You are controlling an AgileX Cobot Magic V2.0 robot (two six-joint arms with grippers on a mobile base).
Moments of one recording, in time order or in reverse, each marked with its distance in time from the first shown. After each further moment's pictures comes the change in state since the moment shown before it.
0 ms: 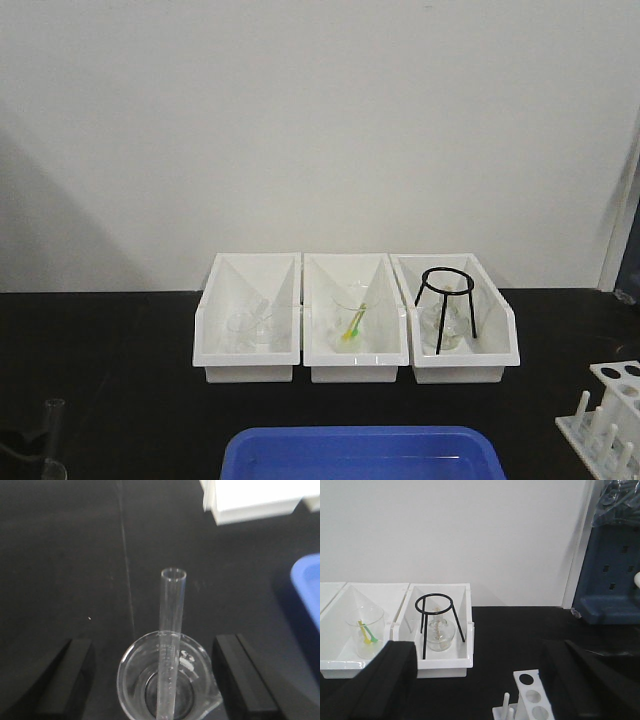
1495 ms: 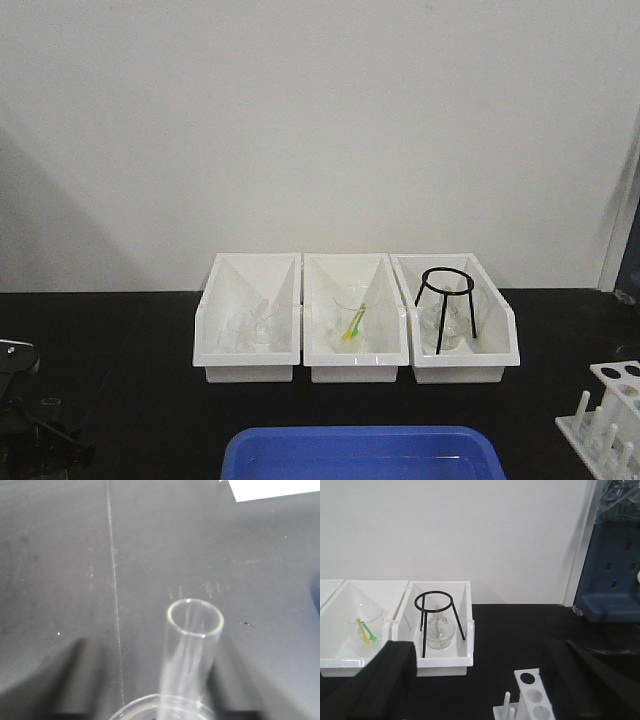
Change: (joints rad) left arm 0.000 0.324 -0.067 -0.049 -0.208 0.012; right arm 0.000 0.023 0.000 0.000 -0.017 0.000
